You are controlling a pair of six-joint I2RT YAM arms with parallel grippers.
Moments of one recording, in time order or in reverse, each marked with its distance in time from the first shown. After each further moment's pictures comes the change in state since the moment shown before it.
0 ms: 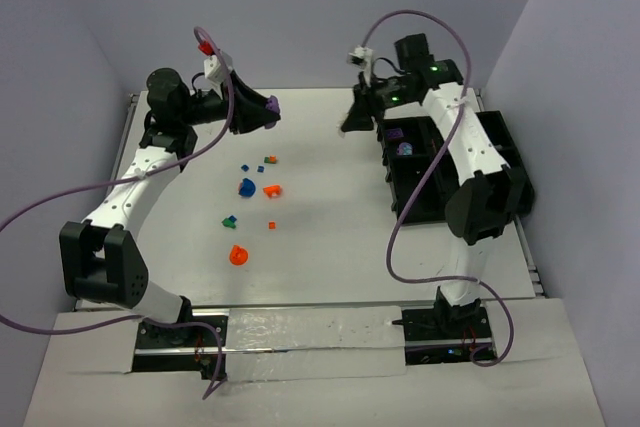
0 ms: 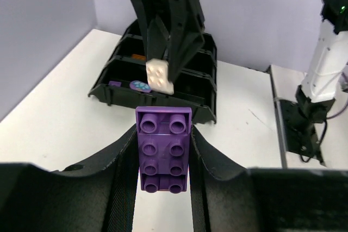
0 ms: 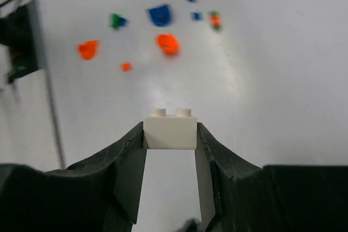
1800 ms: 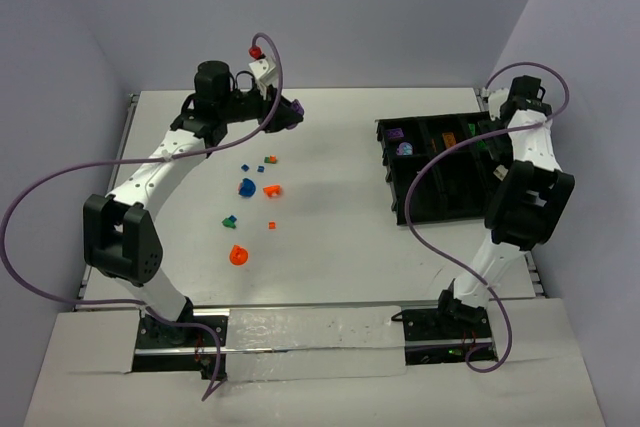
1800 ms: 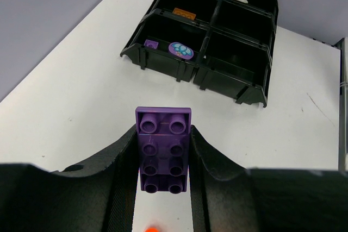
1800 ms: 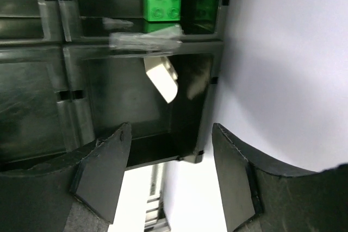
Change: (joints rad) left arm -0.148 0.160 0.180 -0.418 -0.326 0.358; right arm -0.615 -0.039 -0.413 0.273 1.107 -0.068
